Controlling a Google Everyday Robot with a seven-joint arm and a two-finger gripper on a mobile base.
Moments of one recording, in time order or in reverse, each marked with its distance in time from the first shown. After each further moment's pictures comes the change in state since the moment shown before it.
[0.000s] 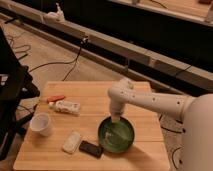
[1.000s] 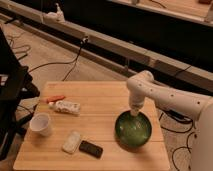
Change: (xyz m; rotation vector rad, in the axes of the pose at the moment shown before) arm 0.088 -0.063 -0.045 0.063 0.109 0.211
